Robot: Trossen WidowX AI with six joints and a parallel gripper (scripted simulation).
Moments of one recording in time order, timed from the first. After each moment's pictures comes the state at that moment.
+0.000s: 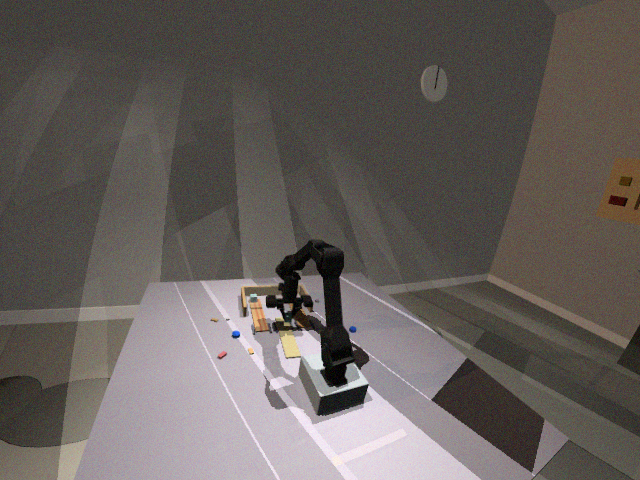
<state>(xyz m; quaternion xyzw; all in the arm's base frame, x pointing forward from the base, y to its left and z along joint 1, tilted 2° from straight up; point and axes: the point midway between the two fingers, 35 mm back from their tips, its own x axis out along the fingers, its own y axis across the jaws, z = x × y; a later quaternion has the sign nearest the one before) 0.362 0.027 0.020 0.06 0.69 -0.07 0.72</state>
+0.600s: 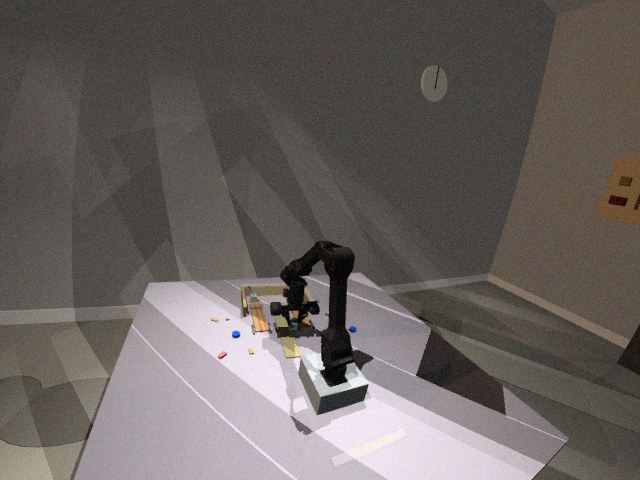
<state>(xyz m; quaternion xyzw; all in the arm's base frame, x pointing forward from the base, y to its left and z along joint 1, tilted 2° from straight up) 0.306 0.023 0.019 0.06 0.70 -0.07 0.71</state>
